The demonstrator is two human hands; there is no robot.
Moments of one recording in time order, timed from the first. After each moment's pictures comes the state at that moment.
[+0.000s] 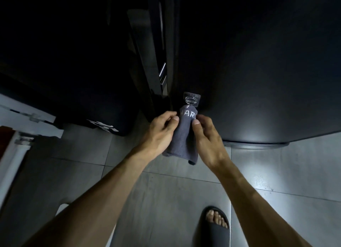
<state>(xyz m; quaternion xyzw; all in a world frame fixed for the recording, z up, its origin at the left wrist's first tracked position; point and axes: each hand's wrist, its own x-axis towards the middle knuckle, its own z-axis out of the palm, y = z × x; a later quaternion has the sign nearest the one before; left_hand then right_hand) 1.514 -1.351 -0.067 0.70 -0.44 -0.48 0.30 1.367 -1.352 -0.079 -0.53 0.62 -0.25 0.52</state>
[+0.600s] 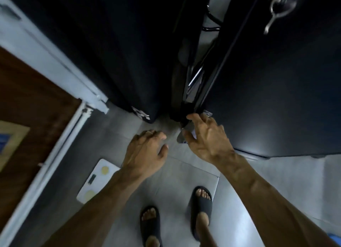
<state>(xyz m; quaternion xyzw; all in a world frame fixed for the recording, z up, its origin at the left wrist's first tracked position) 1.559 -1.205 0.150 0.79 -0.57 -0.19 0.10 1.411 -1.311 0.177 -0.84 0.47 0.05 0.27</state>
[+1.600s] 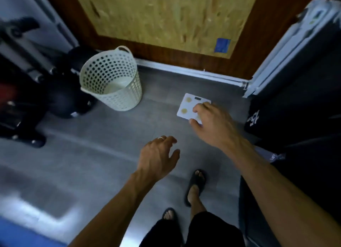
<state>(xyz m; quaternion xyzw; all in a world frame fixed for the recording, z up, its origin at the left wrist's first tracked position) 1.144 -0.949 0.376 0.97 0.09 -0.07 0.22 1.269 -1.093 0.417 -0.94 -0.31 0.07 0.15</state>
